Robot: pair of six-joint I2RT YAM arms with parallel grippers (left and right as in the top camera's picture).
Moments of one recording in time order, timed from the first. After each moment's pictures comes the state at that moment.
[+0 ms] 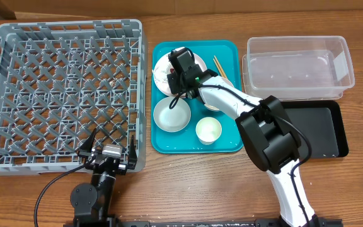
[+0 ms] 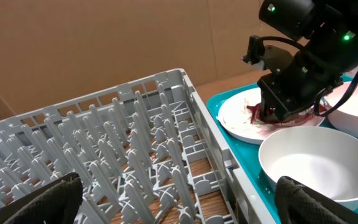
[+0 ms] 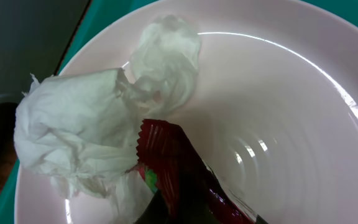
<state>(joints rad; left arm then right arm) 0.06 0.02 0.01 -0.06 0.18 0.25 0.60 2.33 1.72 -0.33 0.06 0.27</state>
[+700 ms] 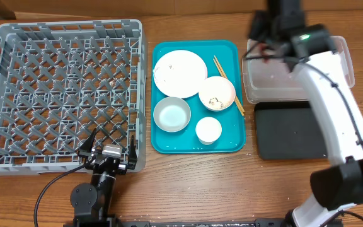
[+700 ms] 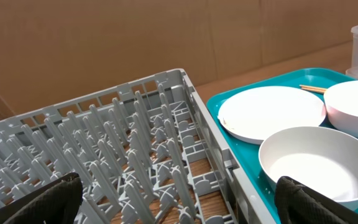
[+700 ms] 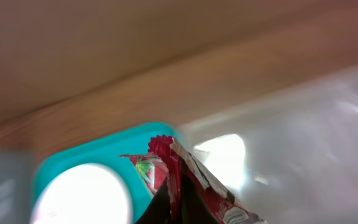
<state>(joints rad) 0.06 0.02 0.01 -0.06 0.18 0.25 0.21 1.82 1.88 -0.86 0.19 0.50</state>
